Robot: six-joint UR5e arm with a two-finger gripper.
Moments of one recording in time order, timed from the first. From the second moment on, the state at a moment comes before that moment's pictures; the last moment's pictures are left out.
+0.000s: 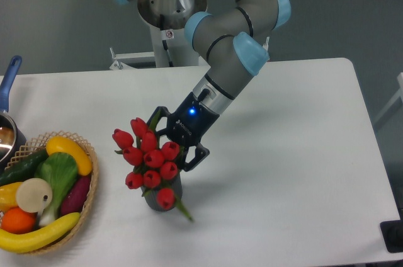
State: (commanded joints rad) arm 2.54 -1.85 -1.89 -0.74 0.62 1.18
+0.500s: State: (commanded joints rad) arm 2.55 -1.85 -1.89 -0.75 0.51 1.15
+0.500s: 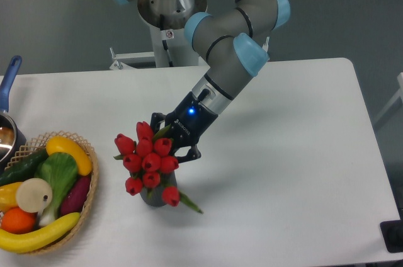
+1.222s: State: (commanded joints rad) arm 2.56 -1.72 -1.87 -0.75 0.51 1.02
